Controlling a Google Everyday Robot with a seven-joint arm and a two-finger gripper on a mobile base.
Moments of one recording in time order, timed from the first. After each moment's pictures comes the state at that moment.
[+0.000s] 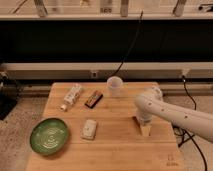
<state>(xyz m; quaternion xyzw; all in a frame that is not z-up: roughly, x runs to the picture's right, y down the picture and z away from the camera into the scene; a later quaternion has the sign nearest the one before) 0.212 0.221 0.824 -0.35 0.00 -0.07 0.94</state>
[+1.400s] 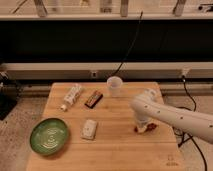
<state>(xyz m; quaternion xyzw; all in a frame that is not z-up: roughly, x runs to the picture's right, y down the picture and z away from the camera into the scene) 0.195 0.234 0.827 -0.35 0.00 -0.10 0.93</state>
